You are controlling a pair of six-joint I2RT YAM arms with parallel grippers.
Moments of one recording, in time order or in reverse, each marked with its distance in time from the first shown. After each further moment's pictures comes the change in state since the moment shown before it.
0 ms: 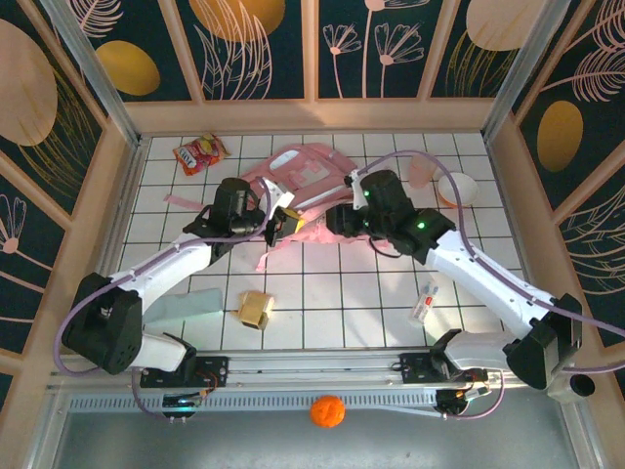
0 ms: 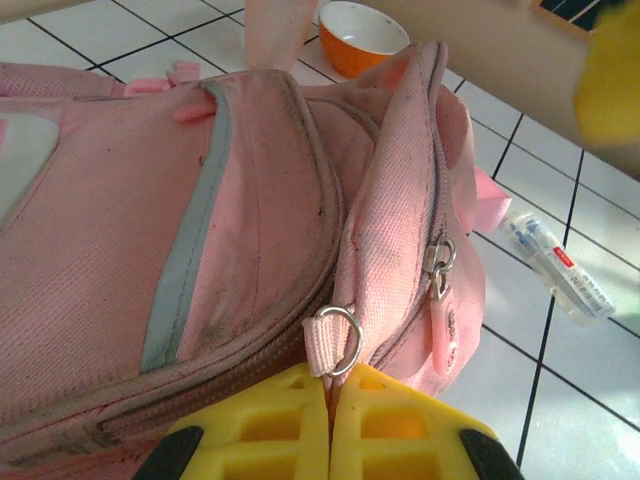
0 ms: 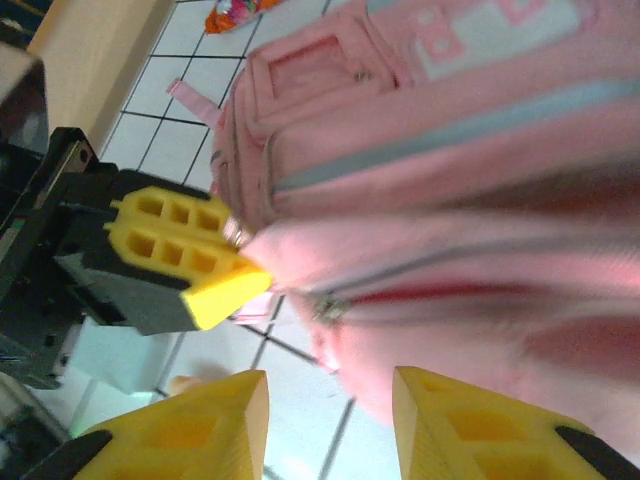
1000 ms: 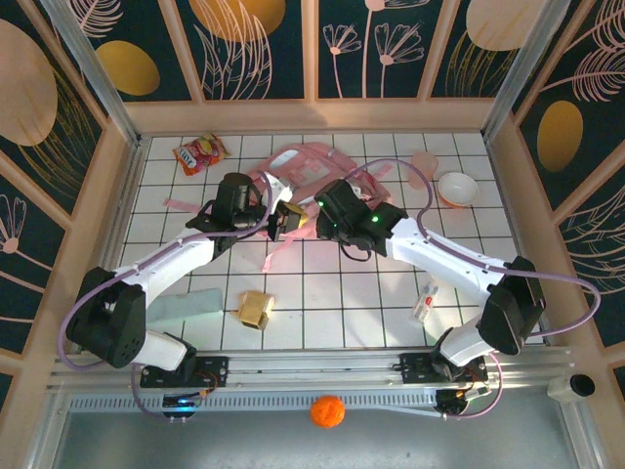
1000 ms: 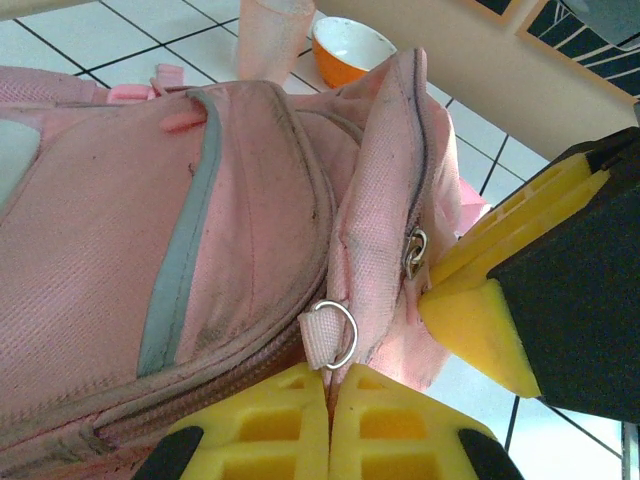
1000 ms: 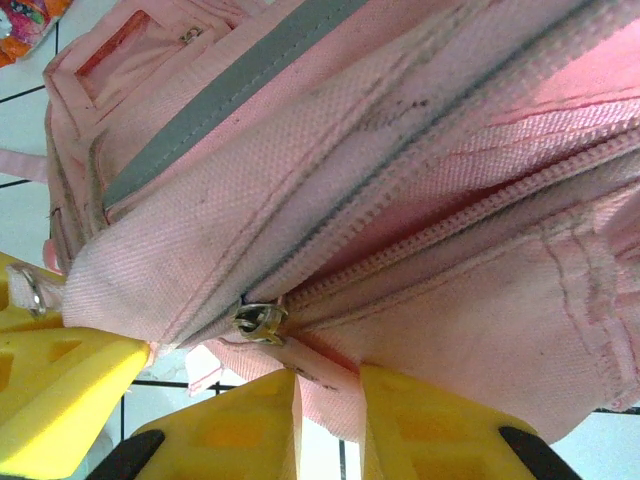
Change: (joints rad) left arm 0.000 0.032 0.036 0.010 0.023 -0.048; right arm 0.120 0.241 0.128 -0.126 0.312 0.356
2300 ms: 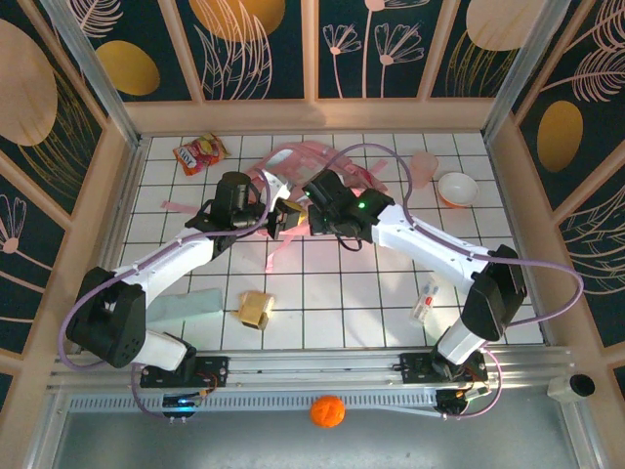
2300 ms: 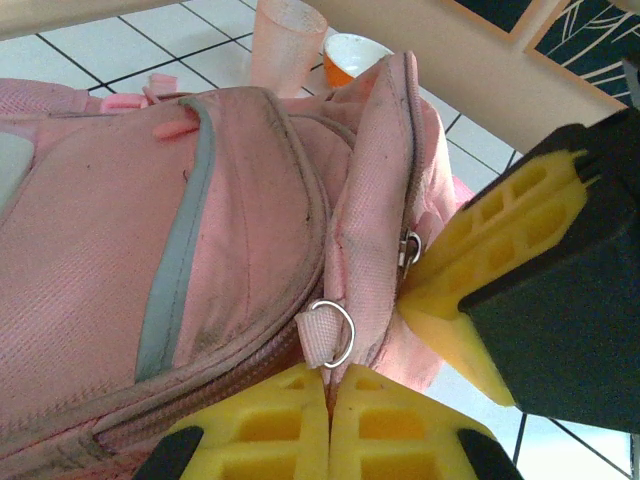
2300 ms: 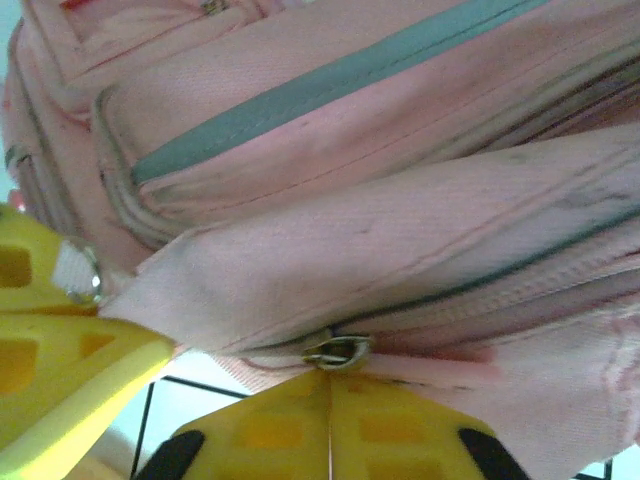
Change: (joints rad) left arm 0.003 0.000 0.000 0.027 -0.014 -0.021; right arm 0.001 0.114 0.171 -0.115 0.006 -0.284
